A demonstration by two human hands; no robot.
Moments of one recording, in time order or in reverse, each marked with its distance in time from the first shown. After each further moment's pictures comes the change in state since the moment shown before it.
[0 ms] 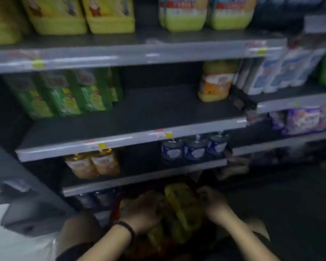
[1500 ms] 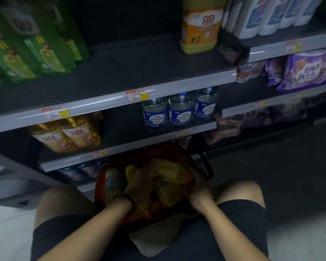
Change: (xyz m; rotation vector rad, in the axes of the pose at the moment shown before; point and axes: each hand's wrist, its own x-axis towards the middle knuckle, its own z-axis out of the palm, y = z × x) left_hand 0.061 -0.002 0.117 -0.201 0.052 0.073; right_hand -0.005 0.097 0.087 0.703 0.109 0.086
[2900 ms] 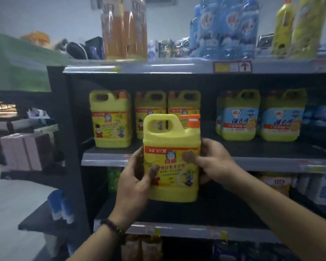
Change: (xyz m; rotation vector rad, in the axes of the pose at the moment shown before) left_hand -0.146 0.099 -0.424 -0.636 1.056 0.382; right_hand -0.102 -0.557 0.117 -0.156 -0.395 -0.764
